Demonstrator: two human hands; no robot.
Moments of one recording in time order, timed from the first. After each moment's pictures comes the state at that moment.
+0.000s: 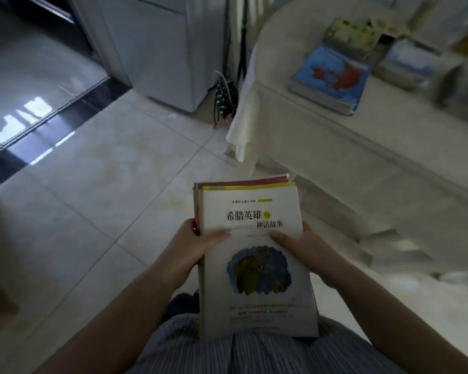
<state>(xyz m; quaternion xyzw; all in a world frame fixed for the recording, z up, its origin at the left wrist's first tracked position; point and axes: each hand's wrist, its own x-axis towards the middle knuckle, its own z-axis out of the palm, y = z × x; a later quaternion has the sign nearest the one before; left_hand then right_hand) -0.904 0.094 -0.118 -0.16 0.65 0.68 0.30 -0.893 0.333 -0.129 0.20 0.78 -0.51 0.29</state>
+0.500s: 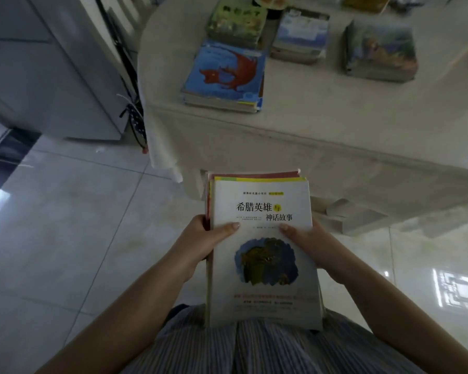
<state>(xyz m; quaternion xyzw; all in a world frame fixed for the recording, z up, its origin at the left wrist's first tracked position) -1.014 0.272 -0.123 -0.03 0.69 0.58 0.43 -0.914 0.483 -0.122 0.30 0.70 -0.62 0.18</state>
